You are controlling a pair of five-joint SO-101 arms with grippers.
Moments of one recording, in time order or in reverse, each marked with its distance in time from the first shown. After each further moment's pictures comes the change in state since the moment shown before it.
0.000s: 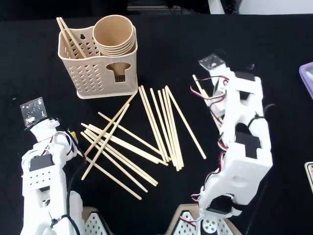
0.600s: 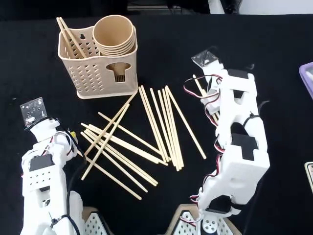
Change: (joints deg) left arm 0.0 0.0 0.0 0.0 0.0; right arm -2.5 -0.7 0.1 -1.6 -0.4
